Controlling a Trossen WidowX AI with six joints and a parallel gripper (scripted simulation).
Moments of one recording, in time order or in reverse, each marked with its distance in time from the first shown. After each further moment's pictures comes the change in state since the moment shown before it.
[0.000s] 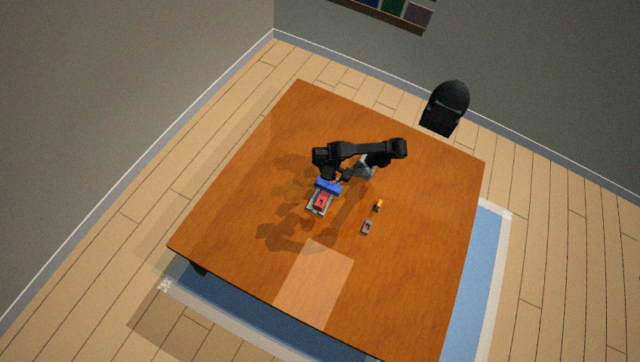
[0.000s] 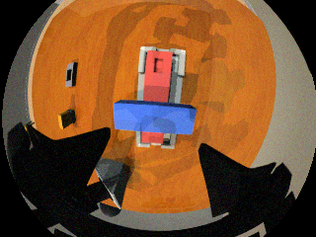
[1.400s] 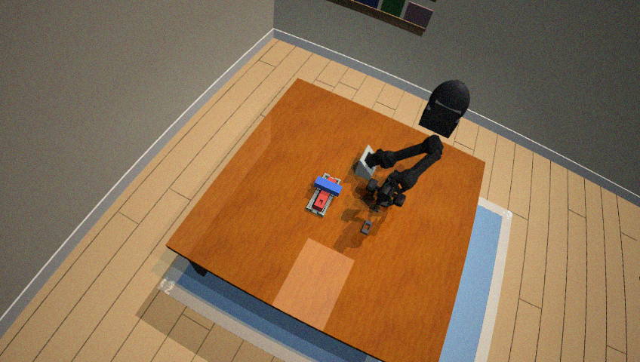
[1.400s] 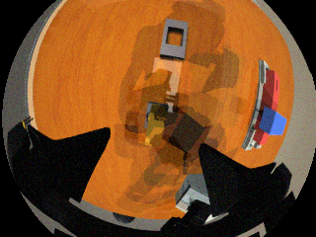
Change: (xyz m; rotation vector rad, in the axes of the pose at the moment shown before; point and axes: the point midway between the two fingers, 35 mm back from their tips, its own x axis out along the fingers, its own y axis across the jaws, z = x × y) arm 0.068 0.264 -0.069 -0.037 0.016 0.017
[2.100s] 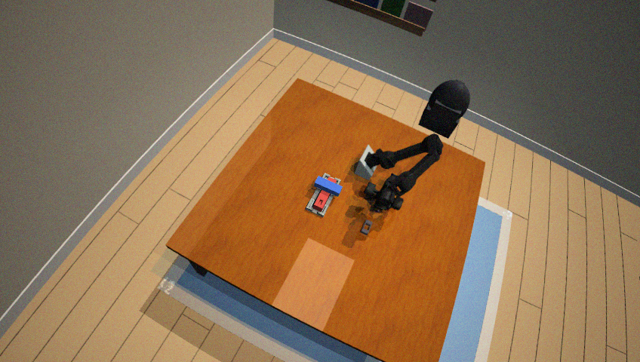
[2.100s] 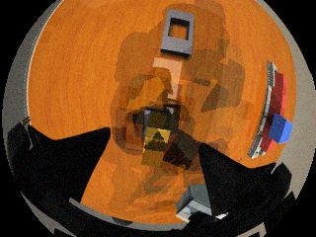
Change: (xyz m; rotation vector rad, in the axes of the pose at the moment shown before) arm 0.032 0.001 0.001 -0.007 -0.009 -0.001
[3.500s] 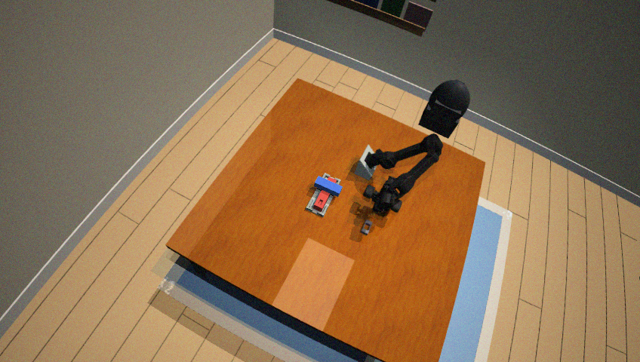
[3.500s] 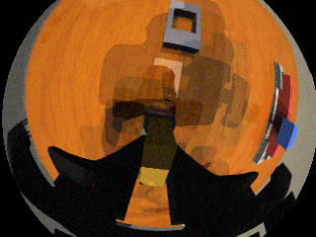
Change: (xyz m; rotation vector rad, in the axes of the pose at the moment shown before) arm 0.023 0.002 0.000 0.001 -0.005 0.006
